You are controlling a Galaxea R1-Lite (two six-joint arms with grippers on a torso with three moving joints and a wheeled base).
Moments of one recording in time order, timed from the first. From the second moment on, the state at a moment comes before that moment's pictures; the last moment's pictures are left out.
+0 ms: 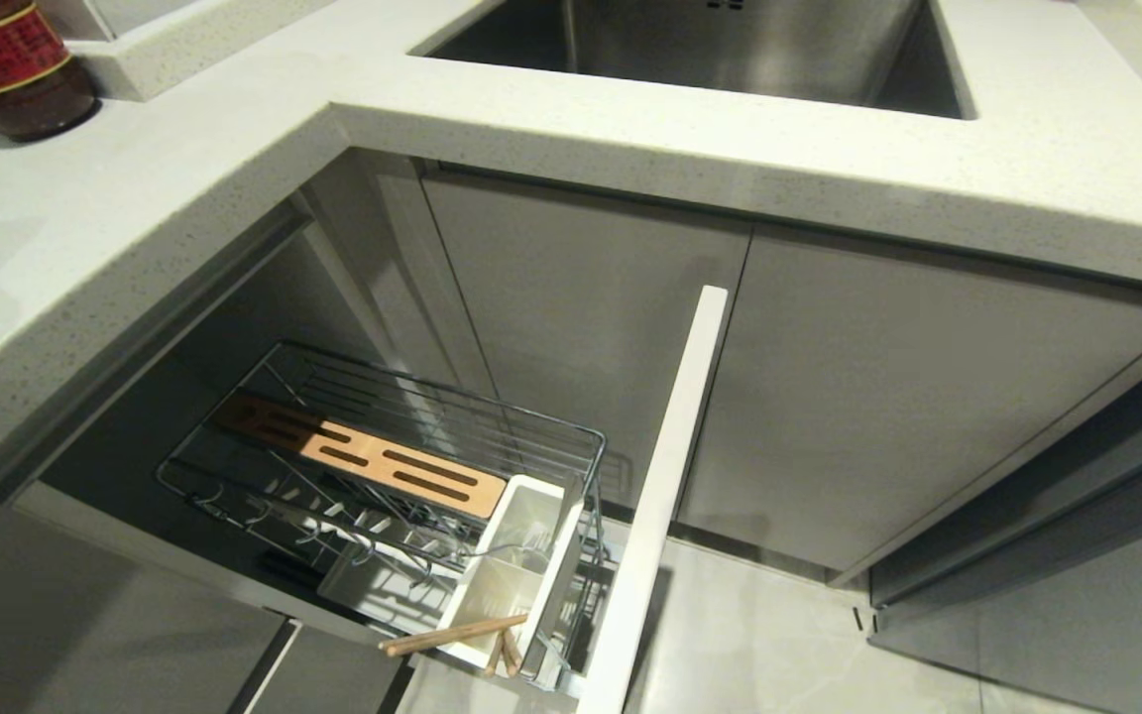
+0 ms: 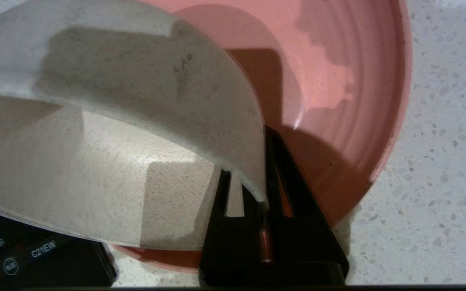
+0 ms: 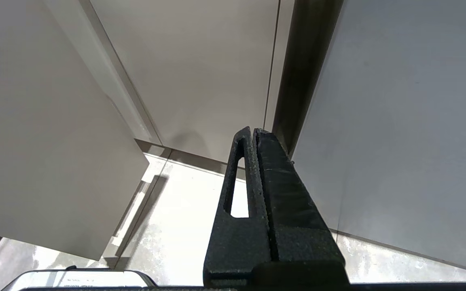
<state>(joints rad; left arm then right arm) 0.41 1.40 -1.93 1.15 0.28 -0.22 0.00 0.00 0.00 -0.08 0.00 0.02</state>
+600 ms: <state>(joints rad) 0.43 1.38 -1.93 1.05 0.32 -0.25 0.00 0.00 0.00 -0.08 0.00 0.02</state>
